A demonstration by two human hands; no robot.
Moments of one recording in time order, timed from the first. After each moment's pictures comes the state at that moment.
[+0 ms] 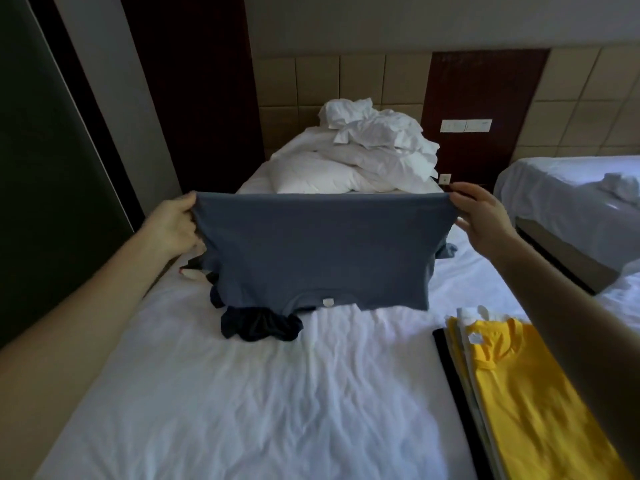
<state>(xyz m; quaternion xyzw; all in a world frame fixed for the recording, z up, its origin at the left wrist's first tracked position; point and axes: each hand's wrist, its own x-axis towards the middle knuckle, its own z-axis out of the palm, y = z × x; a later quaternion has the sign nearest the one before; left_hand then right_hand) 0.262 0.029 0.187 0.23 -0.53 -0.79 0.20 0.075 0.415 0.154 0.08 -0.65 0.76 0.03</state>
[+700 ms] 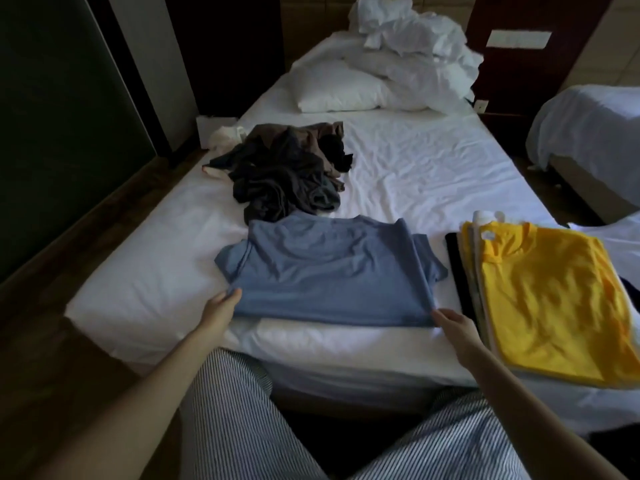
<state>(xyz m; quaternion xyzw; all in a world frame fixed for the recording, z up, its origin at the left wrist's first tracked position) 0.428 0.074 -0.133 0.41 -0.67 -0.61 0.10 0.277 0.459 -0.141 -0.08 -0.84 0.51 -0.12</state>
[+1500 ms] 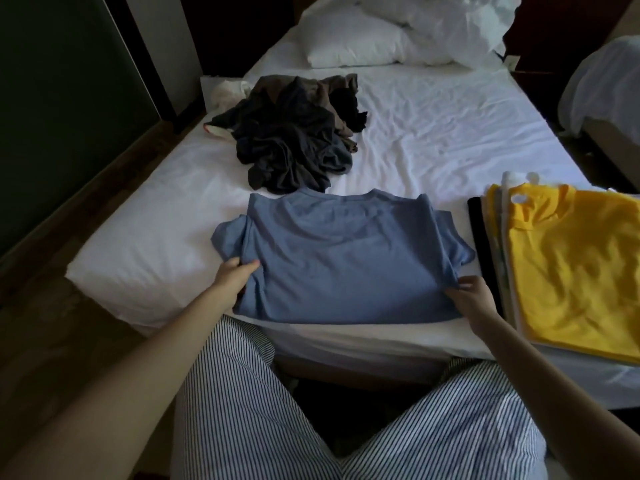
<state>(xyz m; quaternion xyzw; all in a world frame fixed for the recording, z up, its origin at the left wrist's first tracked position) 0.412 0.073 -0.153 0.45 -0.64 -0.62 0.06 0.260 0.453 -0.162 -0.07 -0.88 0.45 -0.11</state>
